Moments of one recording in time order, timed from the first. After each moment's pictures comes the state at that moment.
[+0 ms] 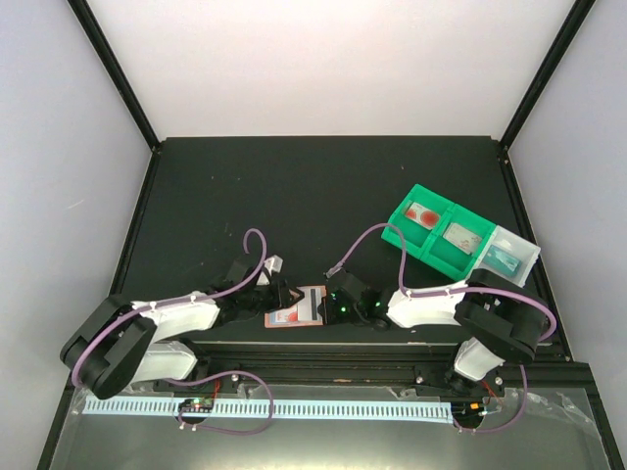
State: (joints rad) left arm -0.61 1.24 0.30 0.16 0.43 -0.86; right arm 1.07 1.57 0.60 0.08 -0.05 0.87
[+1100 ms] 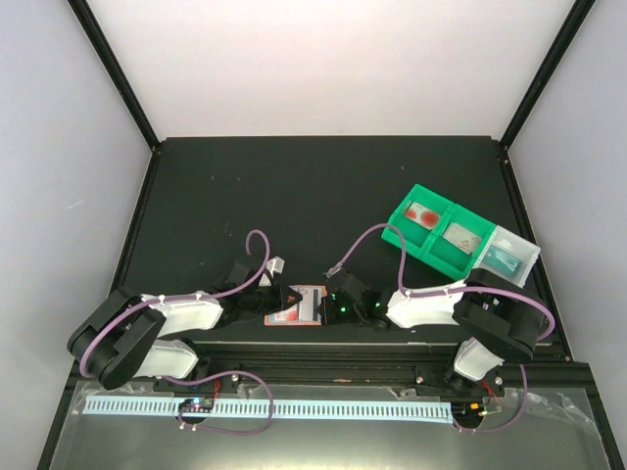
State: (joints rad) left arm -0.62 1.31 0.29 0.28 0.45 -0.91; right arm 1.07 1.58 0.60 0.11 -0.05 0.87
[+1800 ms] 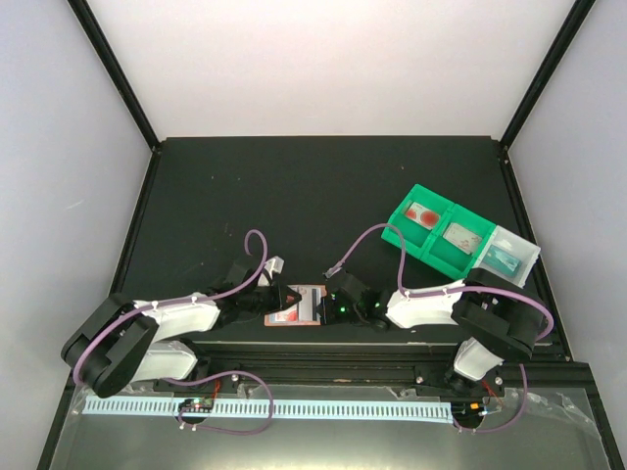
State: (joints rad) left arm -0.62 1.26 0.29 0.23 0.46 -0.88; right arm 1.07 1.58 0.59 0.12 -0.05 0.87
